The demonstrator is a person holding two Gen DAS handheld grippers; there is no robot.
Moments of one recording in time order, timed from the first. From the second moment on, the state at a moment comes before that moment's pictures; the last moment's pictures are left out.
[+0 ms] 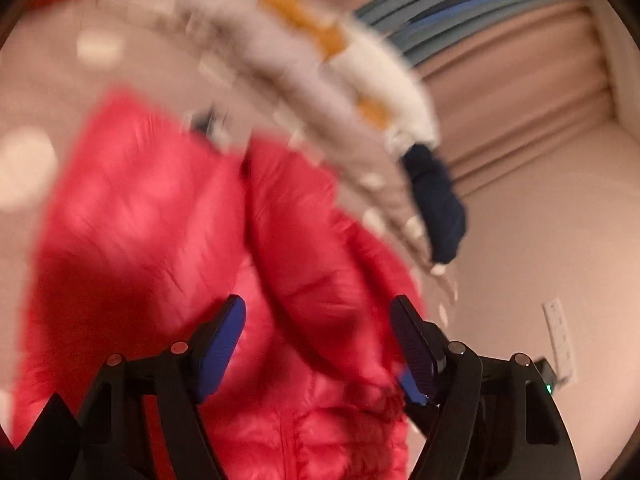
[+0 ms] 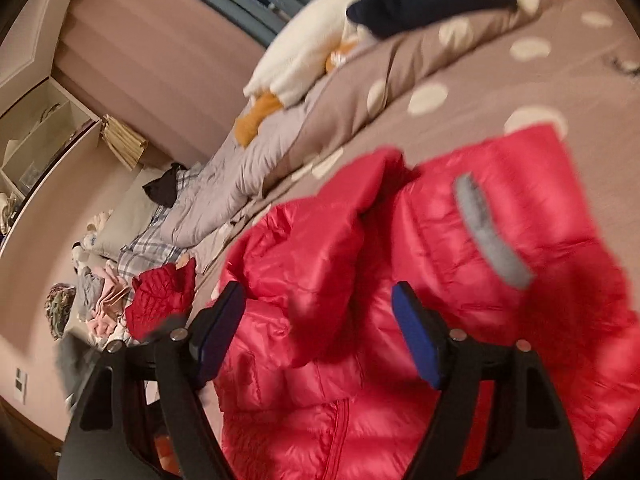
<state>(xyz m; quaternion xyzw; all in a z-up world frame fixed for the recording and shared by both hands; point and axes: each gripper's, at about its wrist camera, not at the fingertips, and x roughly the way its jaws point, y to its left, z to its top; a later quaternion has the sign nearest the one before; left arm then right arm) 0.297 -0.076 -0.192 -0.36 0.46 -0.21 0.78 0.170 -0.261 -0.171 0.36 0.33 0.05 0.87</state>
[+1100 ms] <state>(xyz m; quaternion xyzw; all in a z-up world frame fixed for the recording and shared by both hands) 0.186 -0.106 -0.221 -0.13 0.41 -0.16 0.89 0.102 -0.217 -0.221 0.19 0.39 -0.05 0.90</state>
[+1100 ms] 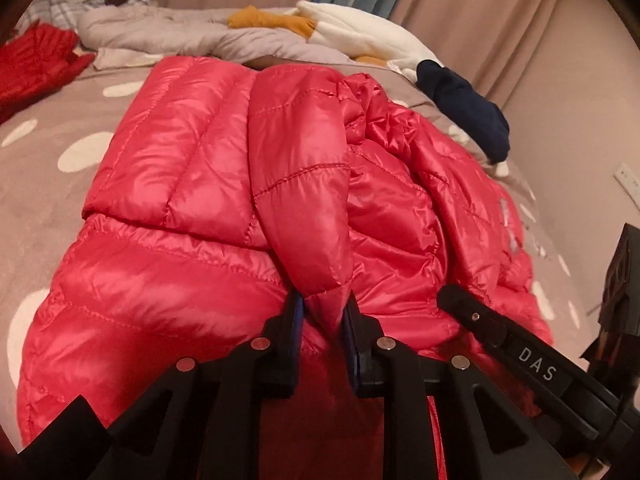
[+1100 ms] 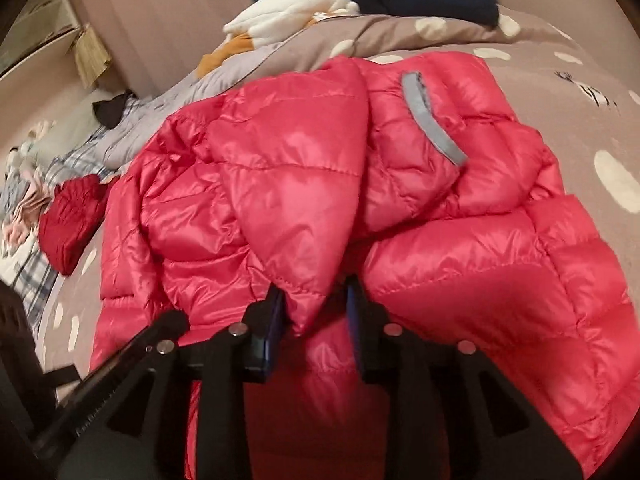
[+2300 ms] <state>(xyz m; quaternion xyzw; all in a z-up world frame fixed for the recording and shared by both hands) 0.133 0.000 -0.176 -0.25 0.34 -0.04 0.90 0.031 -0.244 -0.185 0.28 0.30 -0.02 0.91</state>
